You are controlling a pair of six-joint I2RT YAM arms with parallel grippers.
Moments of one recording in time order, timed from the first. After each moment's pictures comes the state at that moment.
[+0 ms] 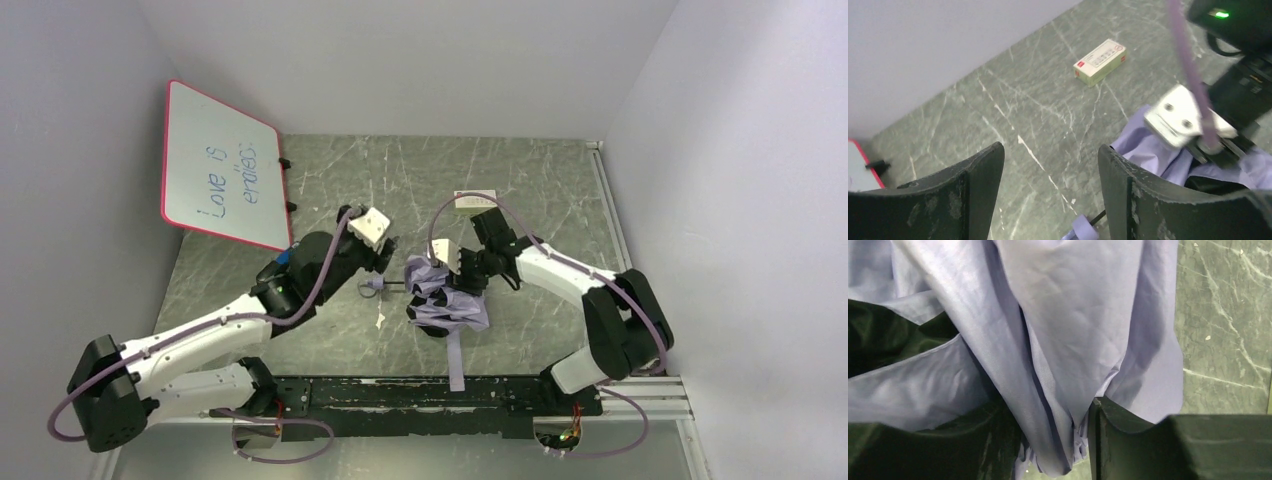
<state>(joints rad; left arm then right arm) -0.92 1.02 0.66 0.29 -0.29 0.20 0.48 1.52 0.84 -0.42 -0.51 -0.97</state>
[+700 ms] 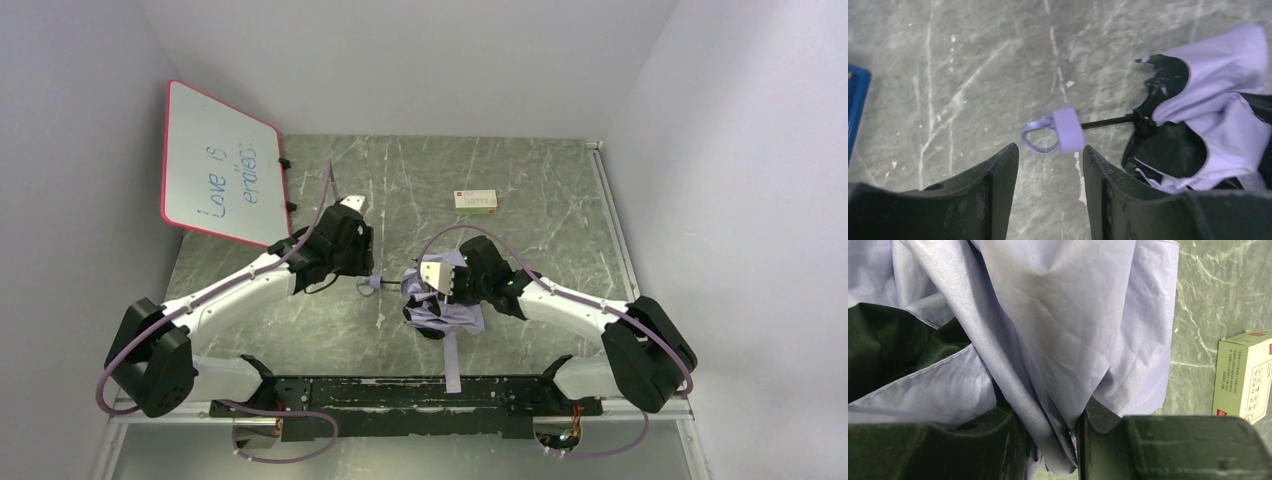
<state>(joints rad) -0.67 1.29 0.87 -0.38 -0.16 -0.48 0.70 1.32 0.59 -0.13 -0.18 -0.85</state>
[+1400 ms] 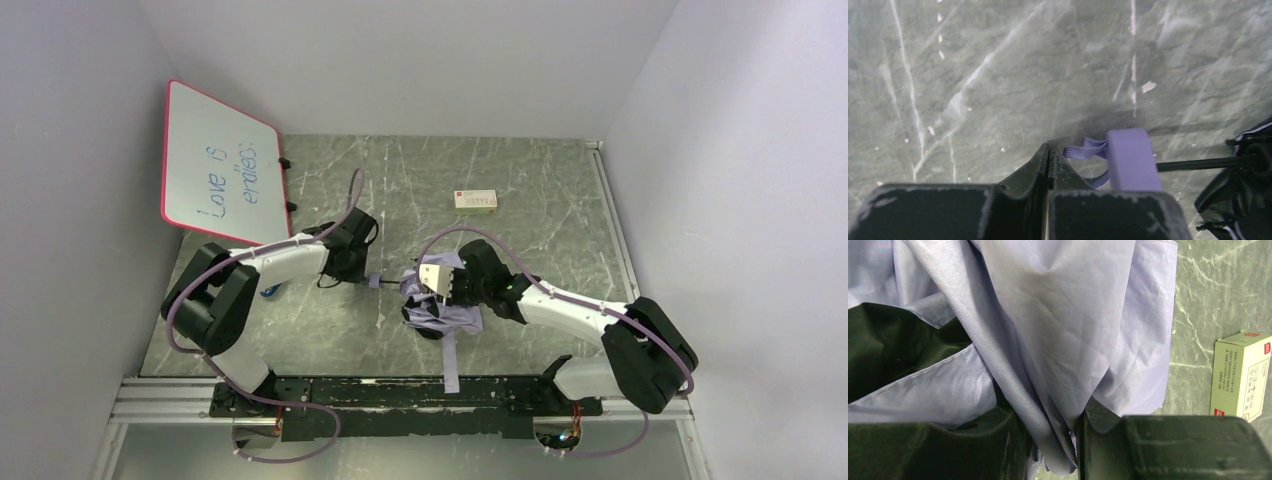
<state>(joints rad) -0.60 1.64 0.91 -0.42 -0.17 -0.44 0.72 1.31 0.56 -0.08 -0.15 -0.83</state>
